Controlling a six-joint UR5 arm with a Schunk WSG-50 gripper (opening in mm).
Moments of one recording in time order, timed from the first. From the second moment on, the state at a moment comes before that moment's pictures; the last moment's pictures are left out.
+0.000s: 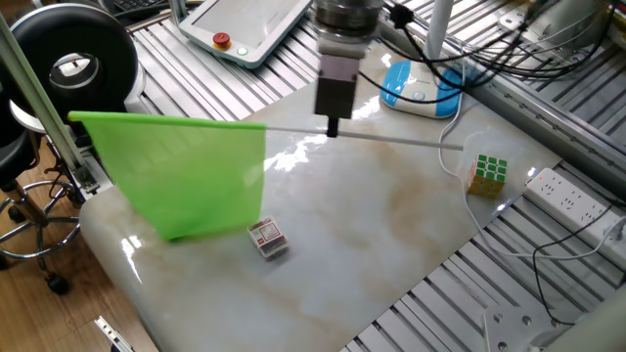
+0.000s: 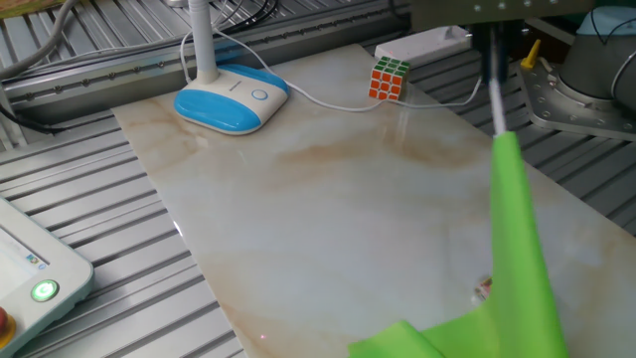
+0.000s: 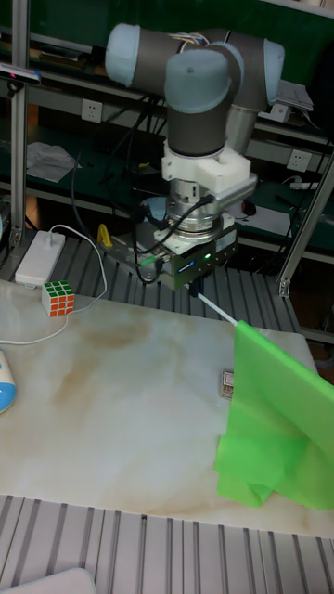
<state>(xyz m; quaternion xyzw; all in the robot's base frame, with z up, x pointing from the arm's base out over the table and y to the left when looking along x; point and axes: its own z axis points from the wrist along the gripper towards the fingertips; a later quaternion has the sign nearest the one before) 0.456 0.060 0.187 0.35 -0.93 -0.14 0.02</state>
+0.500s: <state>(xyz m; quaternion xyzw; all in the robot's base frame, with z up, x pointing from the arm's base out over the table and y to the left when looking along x) 0.451 0.055 0.186 0.35 -0.93 -0.13 0.03</state>
